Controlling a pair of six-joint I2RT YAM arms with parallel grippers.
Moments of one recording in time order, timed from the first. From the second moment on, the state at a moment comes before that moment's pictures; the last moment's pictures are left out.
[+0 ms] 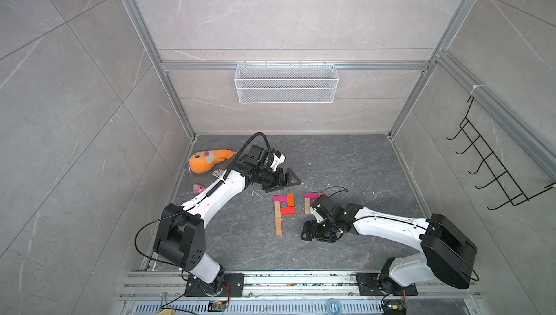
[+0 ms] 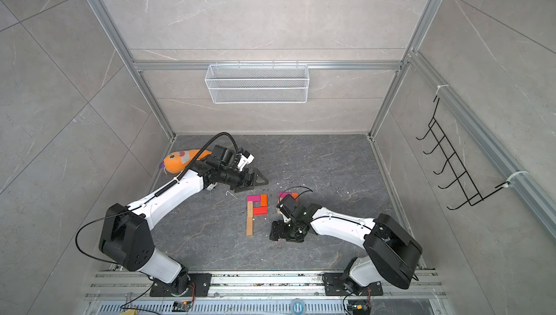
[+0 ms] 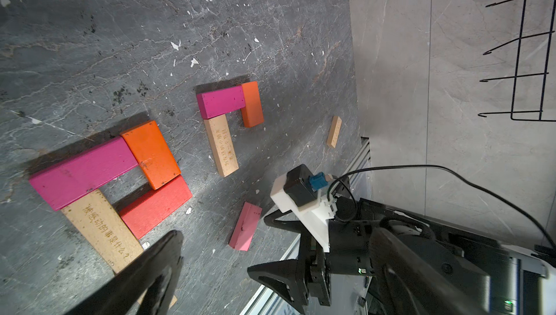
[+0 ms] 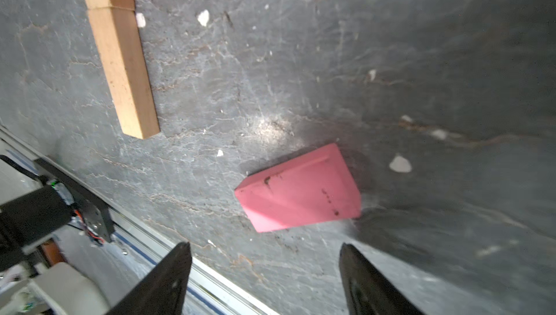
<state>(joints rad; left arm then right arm) -0.50 1.56 1.24 -0.60 0.69 -0.49 0.86 1.44 0.78 -0.54 -0.29 0.75</state>
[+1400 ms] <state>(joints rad) -0.30 1.17 0.89 -0.62 0.66 -0.47 0.94 1.55 0.83 -0.57 -0.02 0.55</state>
